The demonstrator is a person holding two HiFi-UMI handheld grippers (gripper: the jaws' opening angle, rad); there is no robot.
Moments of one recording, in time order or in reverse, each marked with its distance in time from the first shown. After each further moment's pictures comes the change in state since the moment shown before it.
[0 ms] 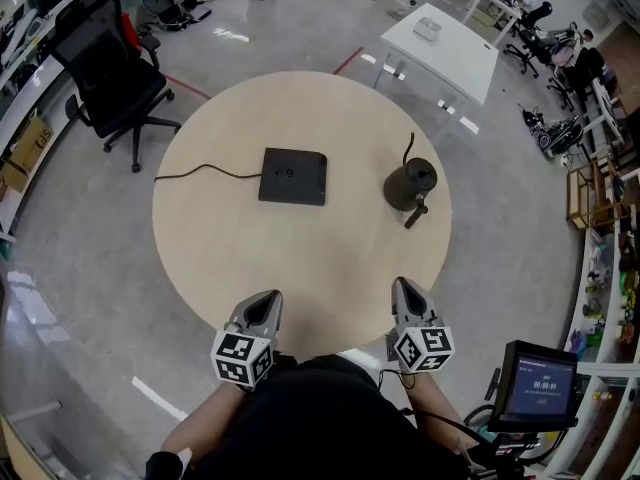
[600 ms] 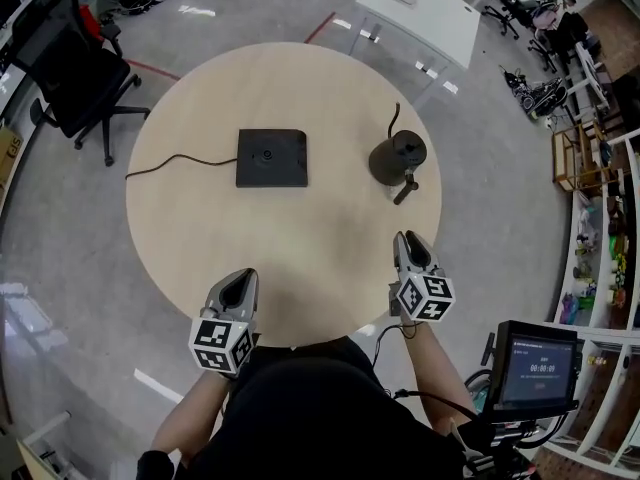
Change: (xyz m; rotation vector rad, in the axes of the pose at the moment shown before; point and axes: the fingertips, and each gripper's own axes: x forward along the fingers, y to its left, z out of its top) left arm 0.025 0.041 0.010 0.033 0.017 0.000; right arm 0.056 -0.080 -0.015 0.027 0.063 -0.190
